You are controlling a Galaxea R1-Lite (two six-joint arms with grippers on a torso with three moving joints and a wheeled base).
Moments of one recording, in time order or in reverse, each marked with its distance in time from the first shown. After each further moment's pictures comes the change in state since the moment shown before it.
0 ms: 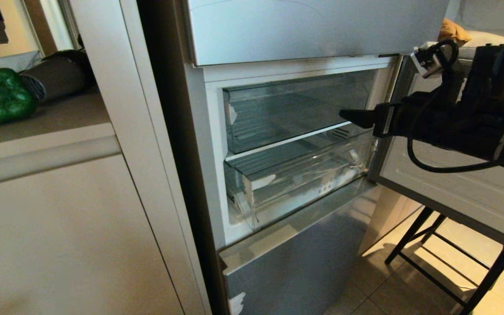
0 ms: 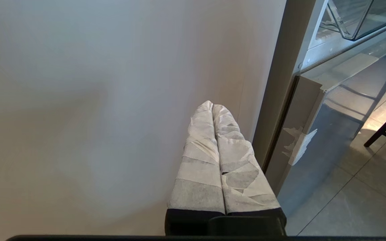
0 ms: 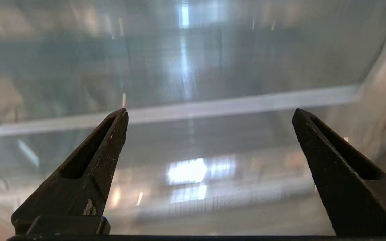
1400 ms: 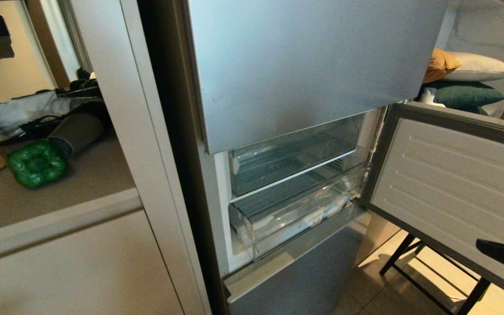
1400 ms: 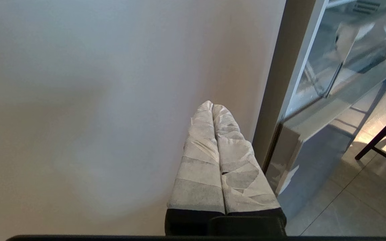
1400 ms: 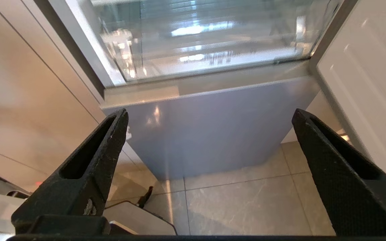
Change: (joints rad) left arm 0.000 0.000 0.000 0.000 0.000 0.000; right arm 0.110 -0.793 0.408 0.654 -0.087 0.027
